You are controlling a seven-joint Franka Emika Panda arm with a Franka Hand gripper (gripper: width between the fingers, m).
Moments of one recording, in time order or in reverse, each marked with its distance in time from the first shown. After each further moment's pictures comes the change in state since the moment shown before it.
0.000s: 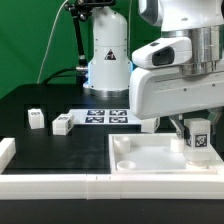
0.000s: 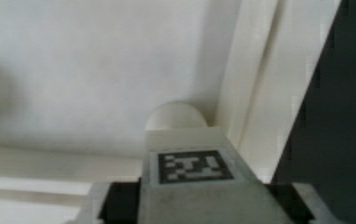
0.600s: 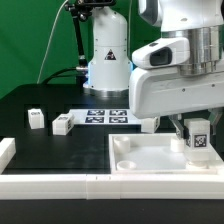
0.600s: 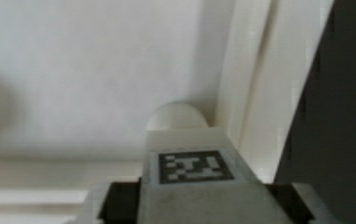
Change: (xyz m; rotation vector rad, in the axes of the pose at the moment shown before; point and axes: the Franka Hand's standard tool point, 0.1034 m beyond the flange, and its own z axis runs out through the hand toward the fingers) arm 0.000 -0.002 0.001 0.016 0.035 0.320
